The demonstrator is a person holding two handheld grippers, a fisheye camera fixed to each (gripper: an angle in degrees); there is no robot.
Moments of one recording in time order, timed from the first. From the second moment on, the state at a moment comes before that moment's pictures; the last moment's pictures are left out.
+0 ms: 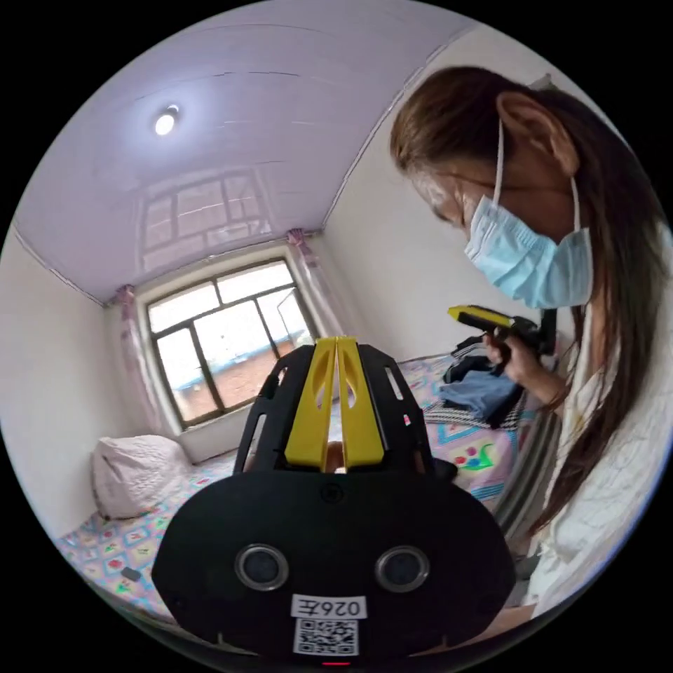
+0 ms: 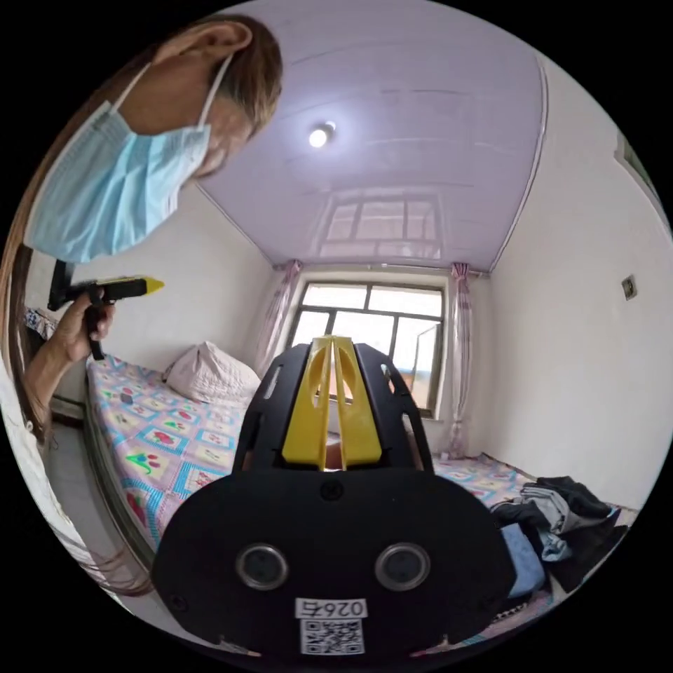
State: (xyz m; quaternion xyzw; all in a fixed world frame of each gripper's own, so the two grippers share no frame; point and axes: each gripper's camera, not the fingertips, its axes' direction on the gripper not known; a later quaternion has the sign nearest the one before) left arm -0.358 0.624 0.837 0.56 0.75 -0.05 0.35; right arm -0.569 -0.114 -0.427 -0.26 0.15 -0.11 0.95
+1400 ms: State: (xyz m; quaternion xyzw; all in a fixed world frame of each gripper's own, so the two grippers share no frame) left arm -0.096 0.373 0.603 0.00 0.86 0.29 0.43; right arm -0.236 0.408 -0.323 -0.74 -0.06 0.22 0.63
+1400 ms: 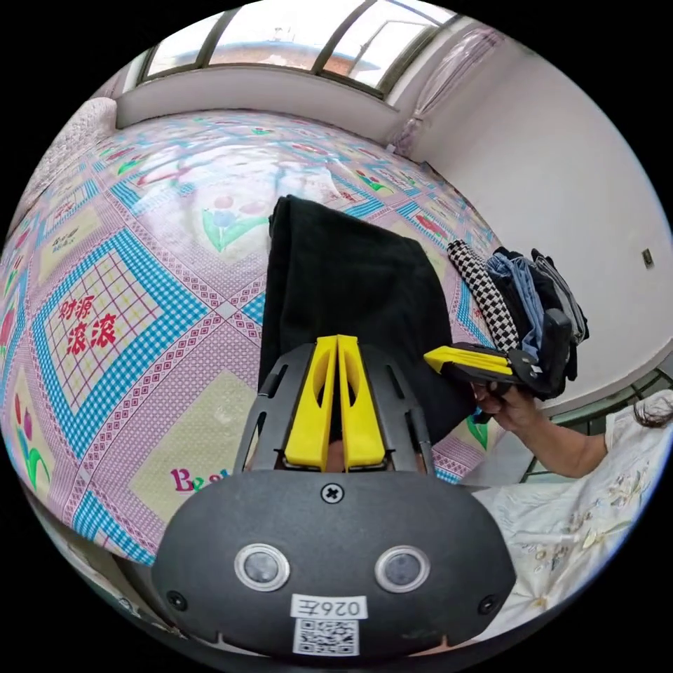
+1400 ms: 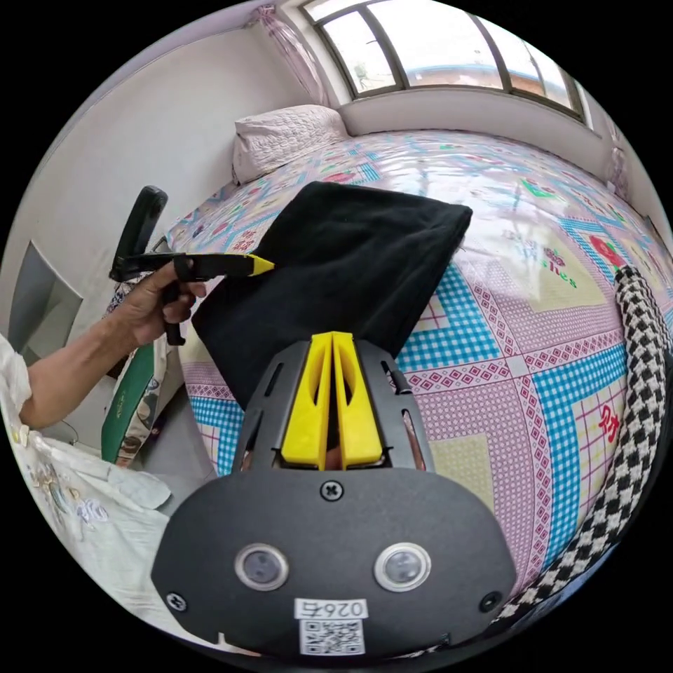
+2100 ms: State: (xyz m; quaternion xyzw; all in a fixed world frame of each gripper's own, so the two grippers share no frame) left arm -0.220 0.233 0.704 -0.03 0.87 0.27 0.42; right arm -0.050 0.386 -0.370 -0.65 0.04 0.48 0.59
